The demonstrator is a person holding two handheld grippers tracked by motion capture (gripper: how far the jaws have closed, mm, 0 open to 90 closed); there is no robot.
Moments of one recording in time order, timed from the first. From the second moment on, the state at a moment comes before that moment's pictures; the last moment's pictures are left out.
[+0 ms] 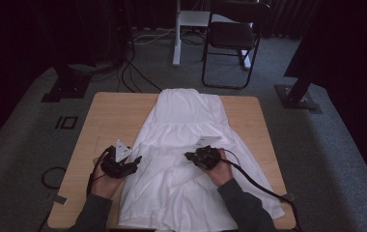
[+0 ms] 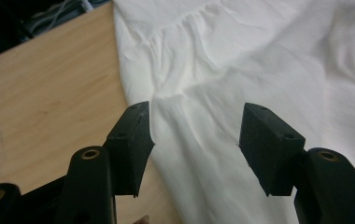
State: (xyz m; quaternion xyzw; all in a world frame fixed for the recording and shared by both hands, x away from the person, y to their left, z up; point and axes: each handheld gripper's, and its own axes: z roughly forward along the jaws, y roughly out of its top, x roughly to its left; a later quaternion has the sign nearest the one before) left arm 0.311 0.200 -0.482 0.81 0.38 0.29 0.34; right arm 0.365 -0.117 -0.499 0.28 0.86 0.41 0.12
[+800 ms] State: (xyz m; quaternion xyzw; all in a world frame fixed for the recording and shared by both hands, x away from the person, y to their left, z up) left arm 0.246 0.210 -0.494 0.83 0.37 0.26 0.33; right arm 0.208 -0.335 -0.541 0.43 0.81 0.37 0.16
